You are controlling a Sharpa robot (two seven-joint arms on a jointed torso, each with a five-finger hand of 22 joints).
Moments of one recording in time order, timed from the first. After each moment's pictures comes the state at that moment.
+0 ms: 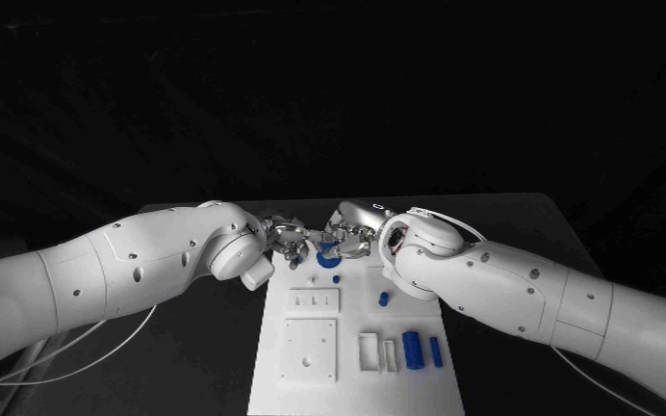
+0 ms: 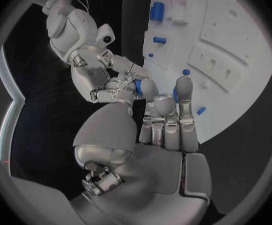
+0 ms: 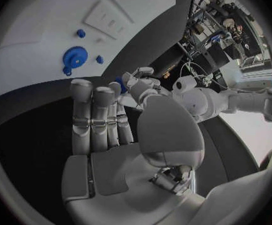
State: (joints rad) left arm 1.42 -0.59 -0.21 1.25 -0.43 -0.10 -0.30; left_hand 1.11 0.07 -0.02 -0.03 0.35 1.08 -0.01 0.24 0.90 1.40 -0.08 0.68 0.62 1.38 -0.13 1.13 0.71 0.05 1.13 -0.15 0.85 0.90; right arm 1.15 -0.50 0.11 1.32 -1.51 -0.20 -0.21; right_hand 1.24 -0.09 0.40 -0.13 0.17 1.18 0.07 0.06 0.07 1.23 -0.02 0.70 0.85 1.46 -0.09 0.79 1.04 0.07 1.46 -0.11 0.57 1.31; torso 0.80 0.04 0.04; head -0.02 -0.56
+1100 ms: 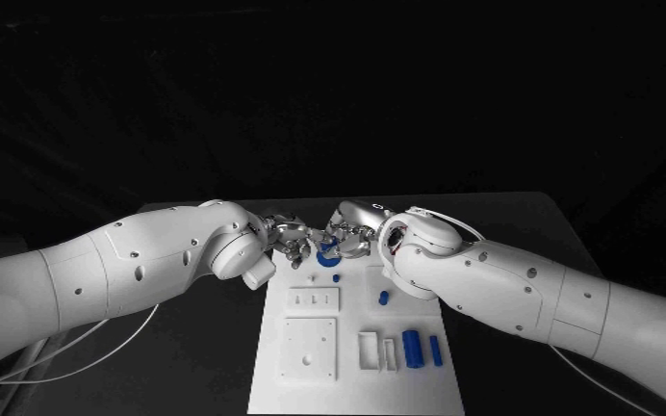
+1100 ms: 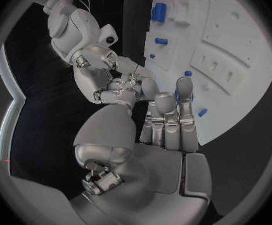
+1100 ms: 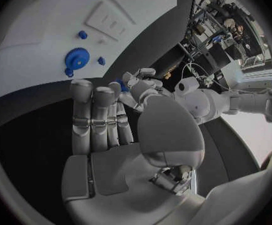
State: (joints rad) left arm 1.42 -0.59 -0.21 1.25 -0.42 -0.09 -0.29; left_hand 1.08 0.11 0.12 -0.13 0.58 1.04 0.01 0.25 0.88 1.39 -0.08 0.67 0.61 1.37 -0.12 1.12 0.69 0.04 1.14 -0.14 0.80 0.97; right arm 1.15 -0.49 0.10 1.31 -1.51 -0.19 -0.22; right_hand 1.24 -0.09 0.40 -0.13 0.17 1.19 0.07 0.06 0.07 1.23 -0.03 0.70 0.85 1.46 -0.09 0.79 1.04 0.07 1.46 -0.11 0.57 1.31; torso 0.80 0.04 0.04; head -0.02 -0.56
